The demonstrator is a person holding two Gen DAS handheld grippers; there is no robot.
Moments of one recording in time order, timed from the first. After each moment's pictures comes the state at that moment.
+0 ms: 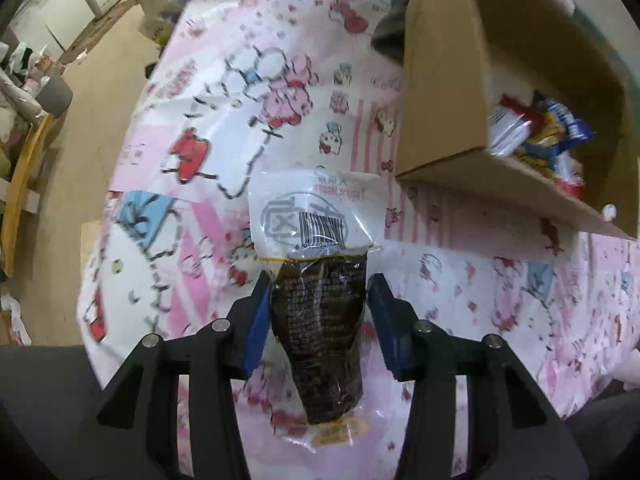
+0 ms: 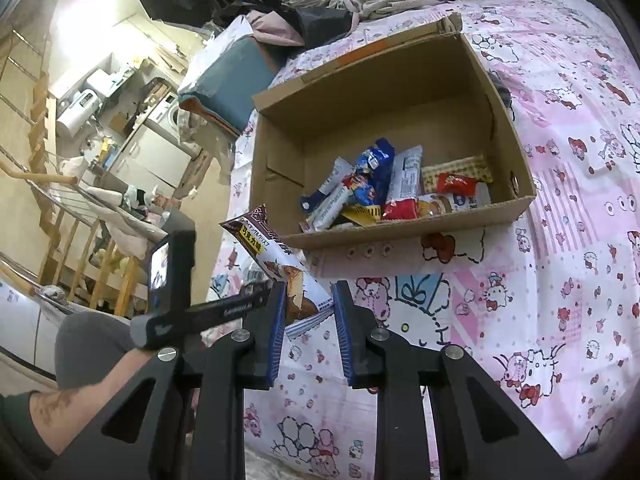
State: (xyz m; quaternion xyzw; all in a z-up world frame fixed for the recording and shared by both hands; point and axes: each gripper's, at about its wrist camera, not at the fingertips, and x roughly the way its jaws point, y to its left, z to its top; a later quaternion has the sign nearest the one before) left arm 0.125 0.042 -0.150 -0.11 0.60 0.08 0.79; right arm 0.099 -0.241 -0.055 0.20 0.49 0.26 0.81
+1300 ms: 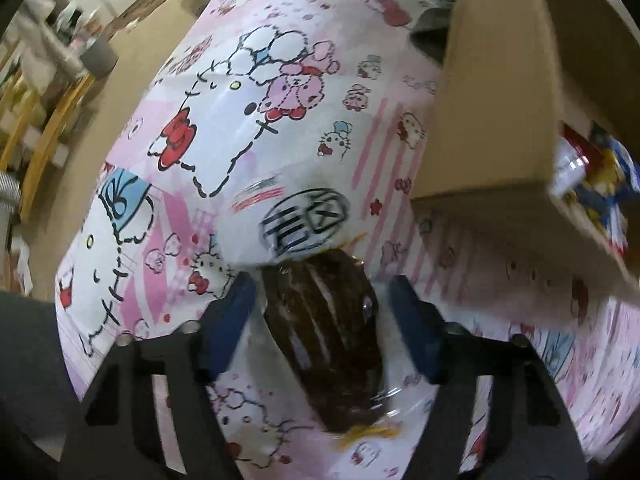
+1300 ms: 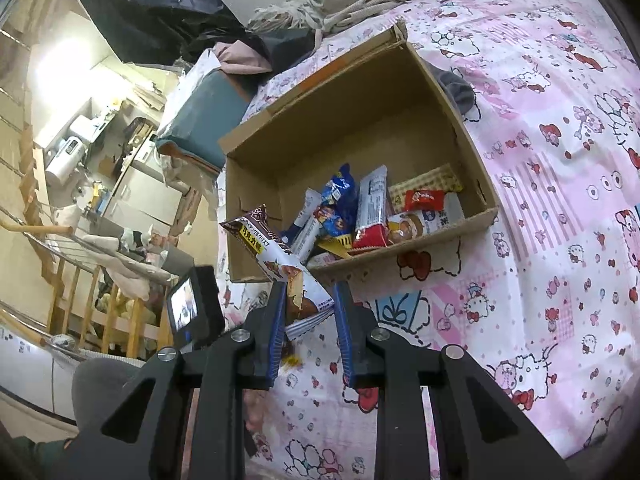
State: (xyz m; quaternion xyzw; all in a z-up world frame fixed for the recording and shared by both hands) left arm 0.147 0.020 -0.188 -0.13 0.60 0.17 0.77; right arm 0.121 -0.269 -0.061 0.26 0.48 0.22 0.81
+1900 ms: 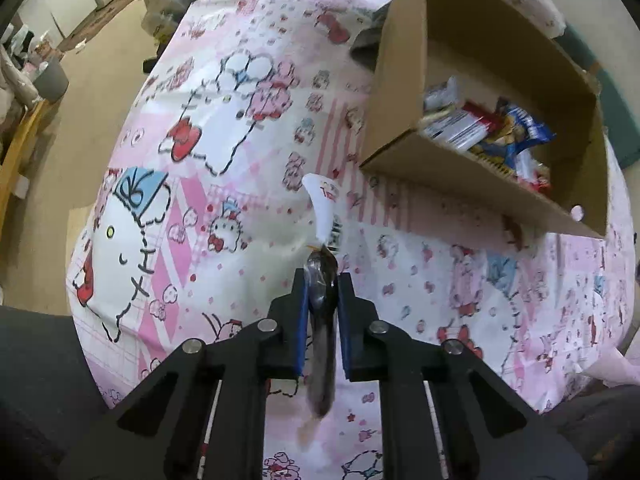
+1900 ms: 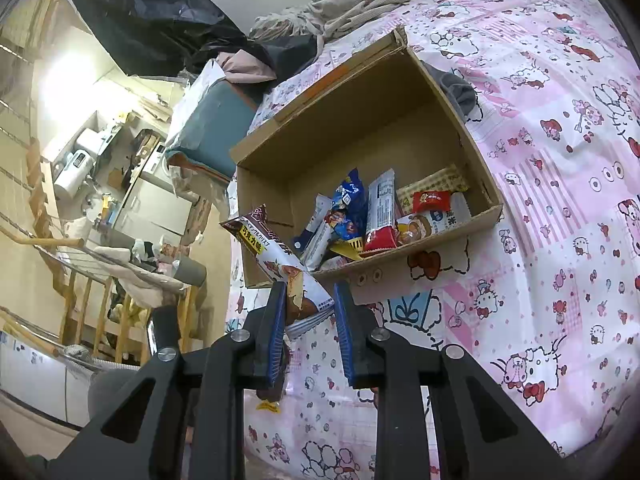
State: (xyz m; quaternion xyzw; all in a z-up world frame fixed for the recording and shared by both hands) left arm 0.095 0.026 -0.130 -0.14 0.59 0.06 0.80; right arm 0.117 -0.271 -0.057 0.28 0.47 0.22 0.81
